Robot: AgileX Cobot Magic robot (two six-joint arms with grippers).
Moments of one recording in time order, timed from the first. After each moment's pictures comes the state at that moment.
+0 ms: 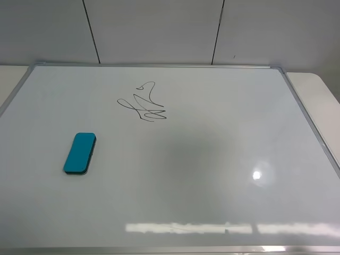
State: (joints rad) left arm -0.01 -0.01 -0.51 -0.03 1.05 -0.07; right arm 0.77 0.58 -1.04 -0.49 1.21 0.43
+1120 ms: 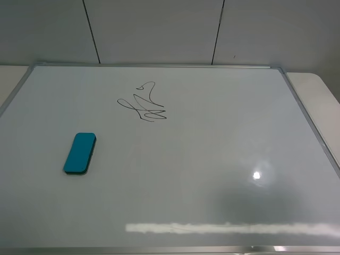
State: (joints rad) left arm -0.01 -0.01 -0.51 -0.03 1.05 -0.07; right arm 0.11 0.12 -0.52 -0.06 1.06 0.01
